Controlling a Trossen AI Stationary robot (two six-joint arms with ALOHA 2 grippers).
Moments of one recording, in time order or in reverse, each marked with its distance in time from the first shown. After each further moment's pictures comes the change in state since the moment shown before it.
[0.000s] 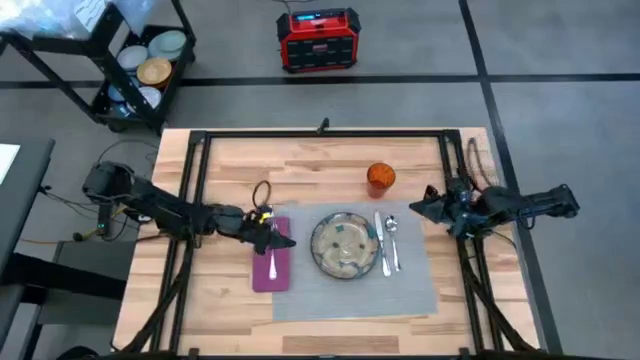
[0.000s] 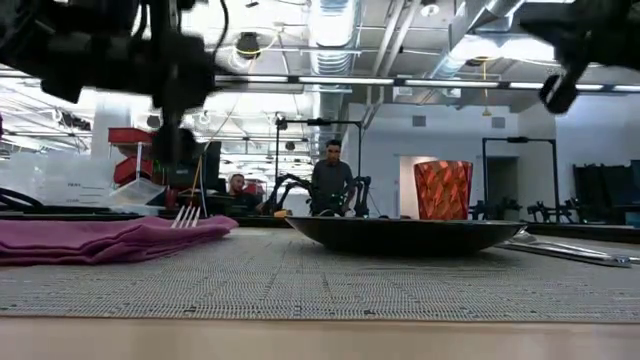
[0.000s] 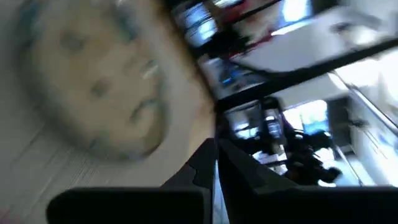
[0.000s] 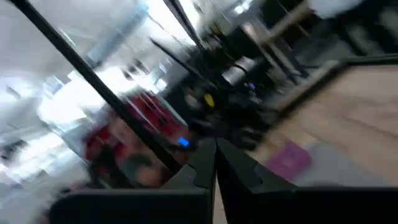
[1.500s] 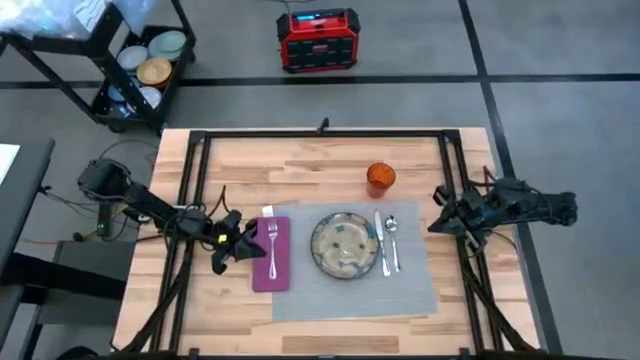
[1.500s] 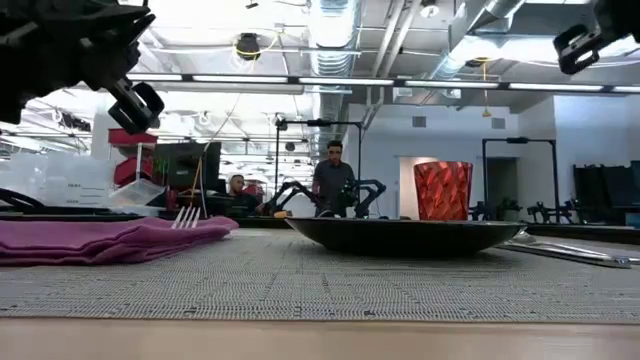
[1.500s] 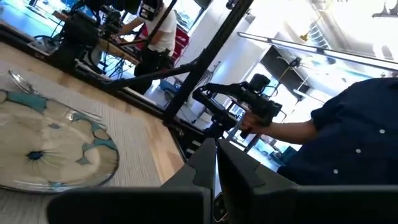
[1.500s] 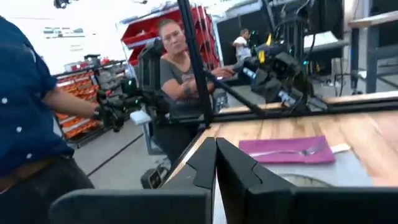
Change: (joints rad) left arm -0.154 -0.078 -0.317 0.670 0.001 0.650; right arm -0.072 -0.084 0.156 -0.328 -0.547 -0.421
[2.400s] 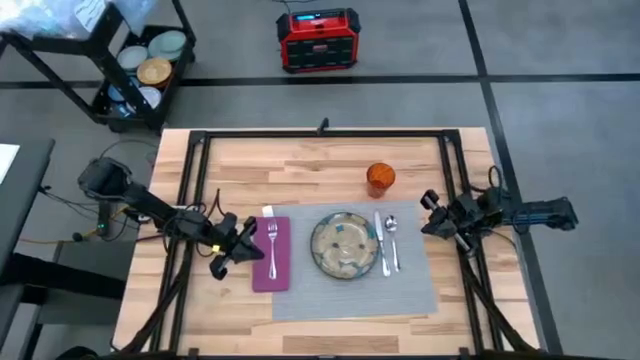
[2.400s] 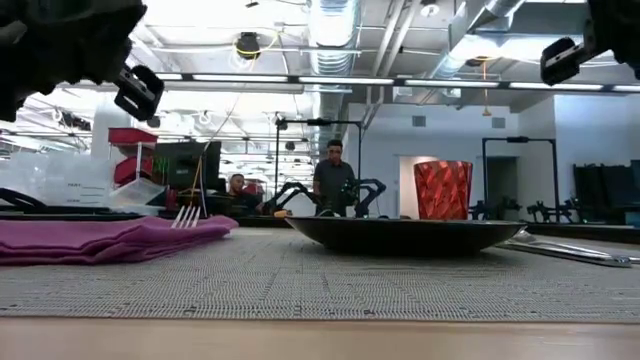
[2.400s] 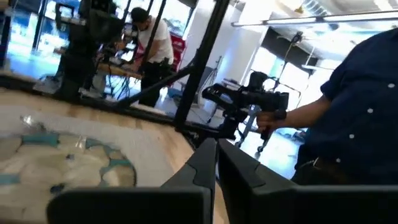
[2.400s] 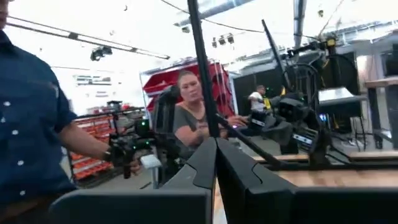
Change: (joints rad) left arm -0.023 0.000 -0.001 -0.011 -0.017 0.235; right arm -0.067 0.001 -0.260 0.474 -0.035 0.073
